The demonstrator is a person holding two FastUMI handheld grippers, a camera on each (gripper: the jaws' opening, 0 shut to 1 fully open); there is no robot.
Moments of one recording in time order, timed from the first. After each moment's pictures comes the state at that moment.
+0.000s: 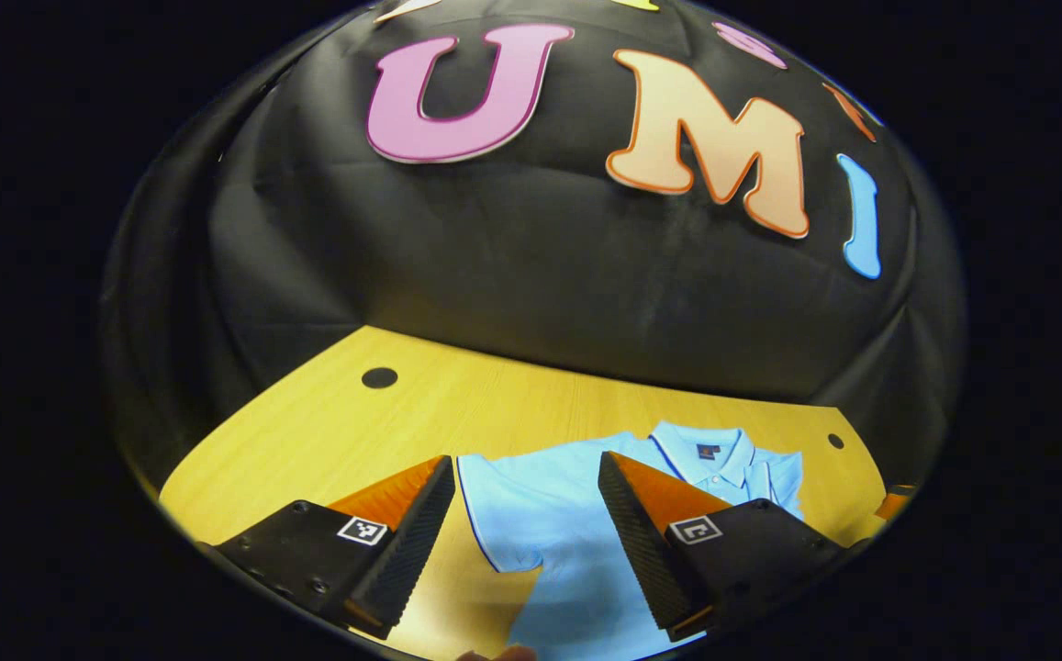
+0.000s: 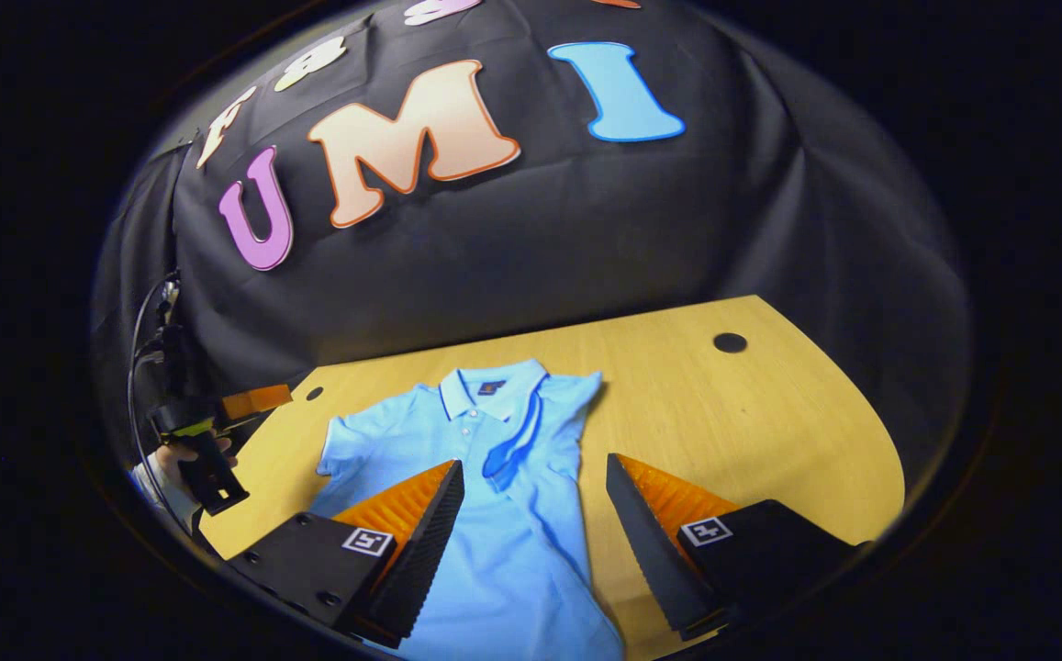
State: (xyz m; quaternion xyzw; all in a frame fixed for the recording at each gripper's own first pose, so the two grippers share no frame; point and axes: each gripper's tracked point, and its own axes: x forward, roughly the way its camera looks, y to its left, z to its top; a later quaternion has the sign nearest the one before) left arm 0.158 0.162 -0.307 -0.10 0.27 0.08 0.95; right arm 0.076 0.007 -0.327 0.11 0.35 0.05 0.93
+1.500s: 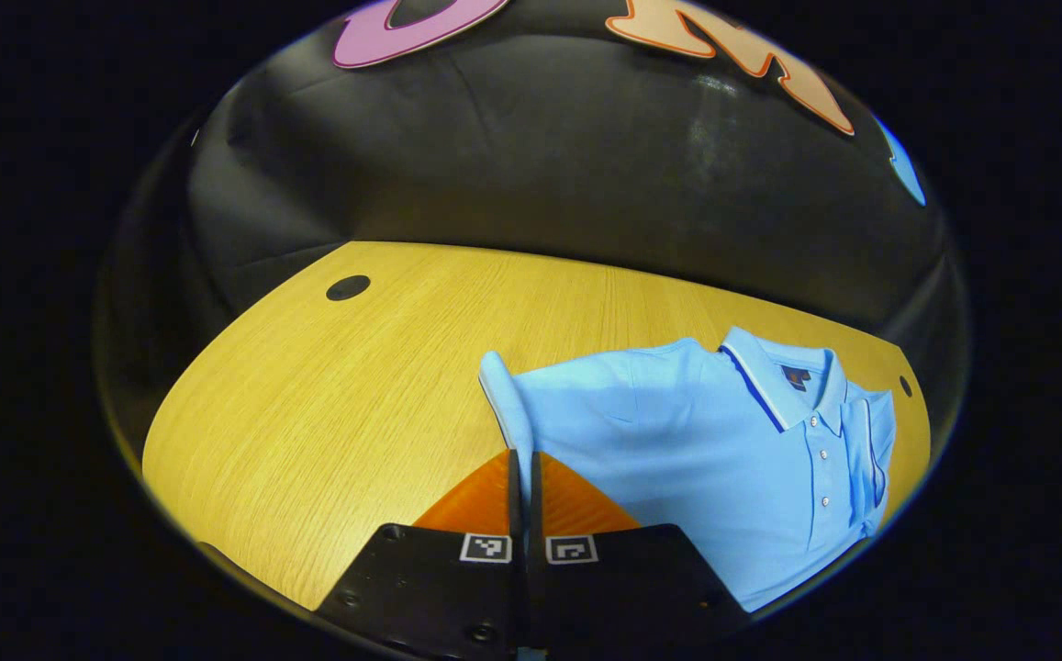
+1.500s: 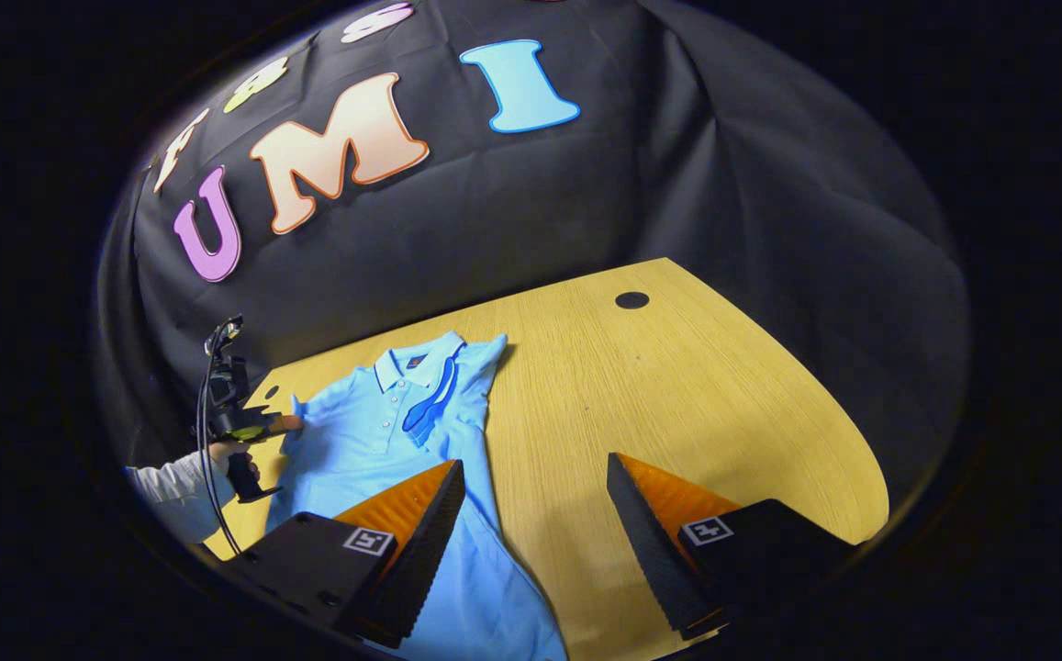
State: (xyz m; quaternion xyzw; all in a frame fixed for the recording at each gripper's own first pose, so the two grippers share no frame) left arm 0.177 0.150 -0.420 -0.07 0.38 0.12 0.91; right arm 0.024 -0.063 -0.337 0.12 0.38 -0.02 0.92
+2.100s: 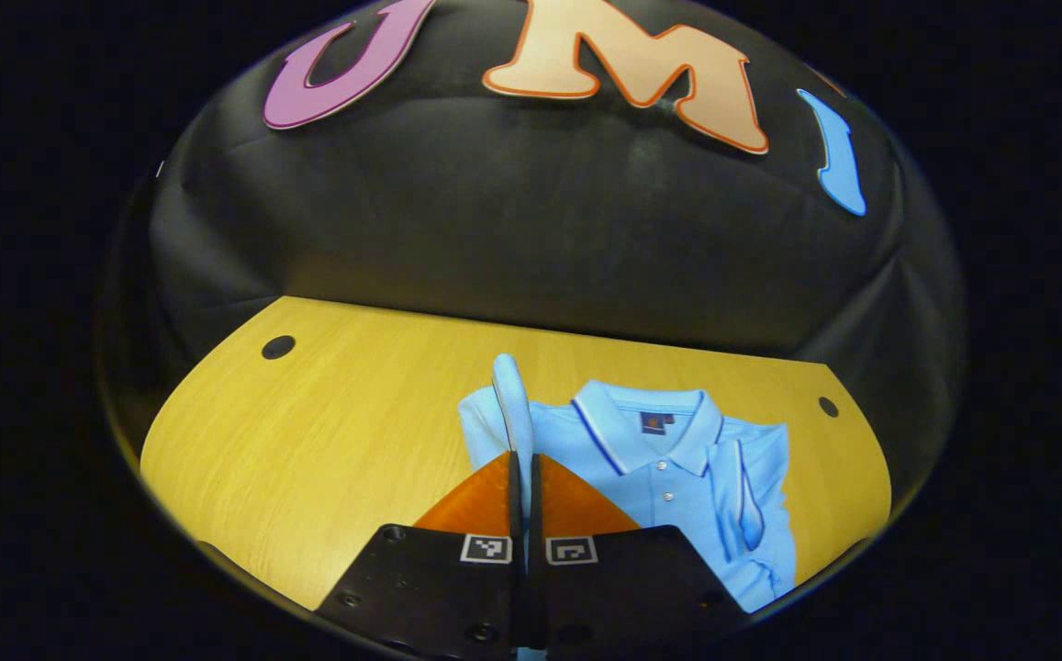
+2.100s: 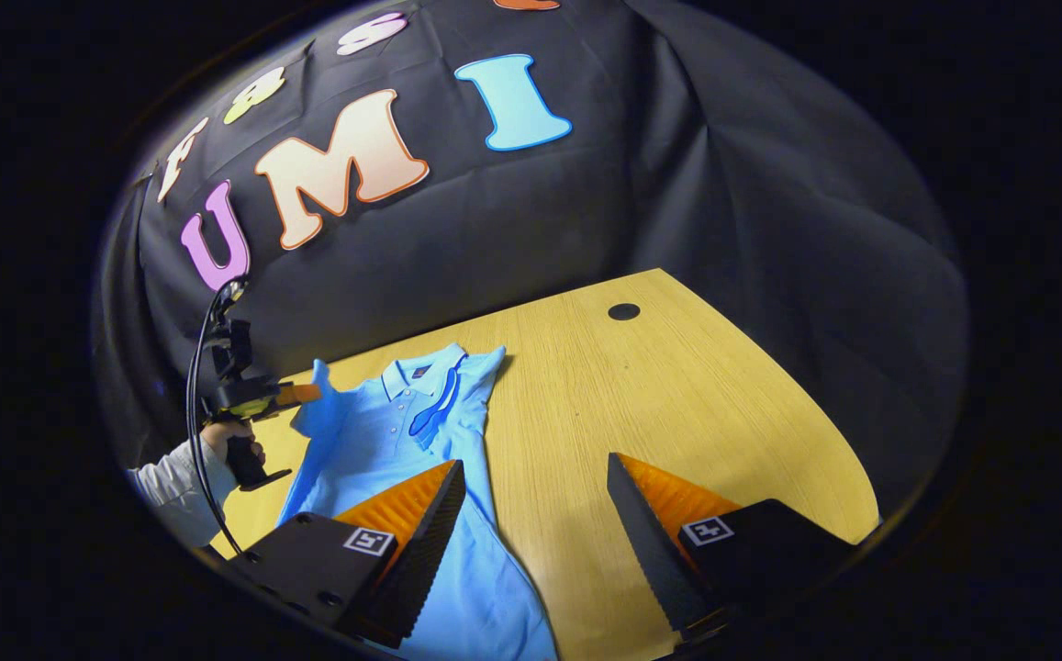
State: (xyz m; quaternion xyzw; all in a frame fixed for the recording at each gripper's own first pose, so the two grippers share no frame) left arm 0.205 0.033 -0.342 -0.08 0.33 0.01 0.94; right arm 0.007 -0.075 -0.315 0.13 0.36 -0.01 0.92
